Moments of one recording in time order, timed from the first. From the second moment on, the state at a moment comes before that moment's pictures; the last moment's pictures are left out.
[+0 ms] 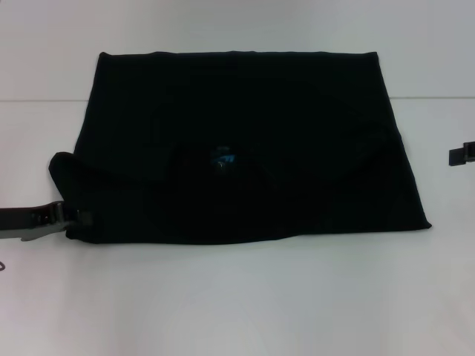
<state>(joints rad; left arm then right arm) -0.53 -1.92 0.69 0.55 2.18 1.24 -2.28 0.69 1.89 -0.56 -0.89 -2.51 -1.54 2.54</state>
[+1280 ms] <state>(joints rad) -0.53 -1.92 0.69 0.55 2.17 1.26 -2.26 0.82 1.98 -0.69 -0.61 -2.65 -1.25 2.50</state>
